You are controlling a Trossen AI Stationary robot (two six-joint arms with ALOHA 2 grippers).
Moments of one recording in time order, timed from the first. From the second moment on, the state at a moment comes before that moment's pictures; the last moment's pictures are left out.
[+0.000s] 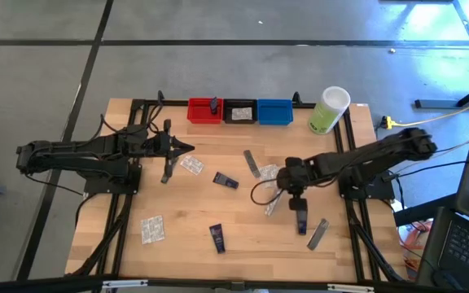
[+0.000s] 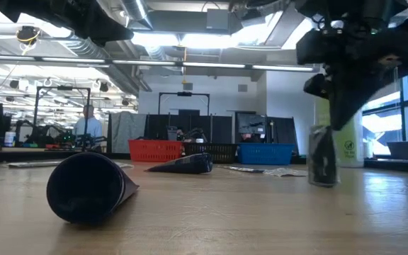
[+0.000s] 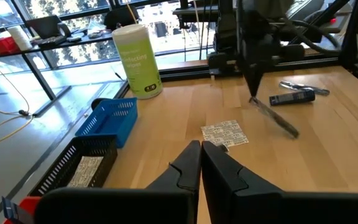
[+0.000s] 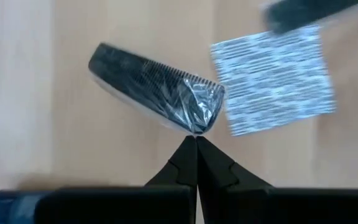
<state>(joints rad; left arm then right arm) 0.15 0.65 0.51 -0.09 -0.03 0.14 0.19 1.39 0.85 -0.70 0.04 0.17</state>
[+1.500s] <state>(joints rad) 0.16 0.65 0.51 -0.09 -0.03 0.14 -0.52 1.38 0.85 -0.38 0.06 -0.17</state>
